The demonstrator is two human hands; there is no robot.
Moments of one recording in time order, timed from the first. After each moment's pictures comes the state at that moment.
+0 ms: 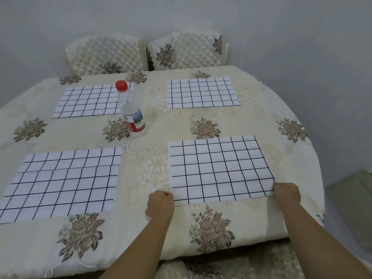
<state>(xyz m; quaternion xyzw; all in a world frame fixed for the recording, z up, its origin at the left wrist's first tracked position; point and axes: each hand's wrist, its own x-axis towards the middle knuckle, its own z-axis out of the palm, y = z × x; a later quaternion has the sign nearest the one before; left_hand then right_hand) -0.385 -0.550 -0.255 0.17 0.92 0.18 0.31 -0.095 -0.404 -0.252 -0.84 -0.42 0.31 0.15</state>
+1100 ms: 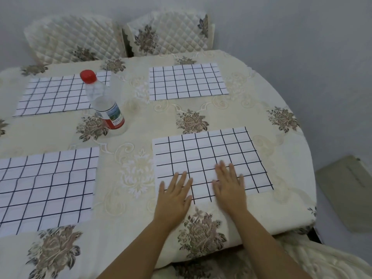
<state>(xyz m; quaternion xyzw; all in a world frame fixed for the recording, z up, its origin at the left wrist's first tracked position) -0.359 -0.532 -0.303 0.68 0.72 0.03 0.10 -0.179 -0.449 -0.302 -0.58 -0.81 0.13 0.03</state>
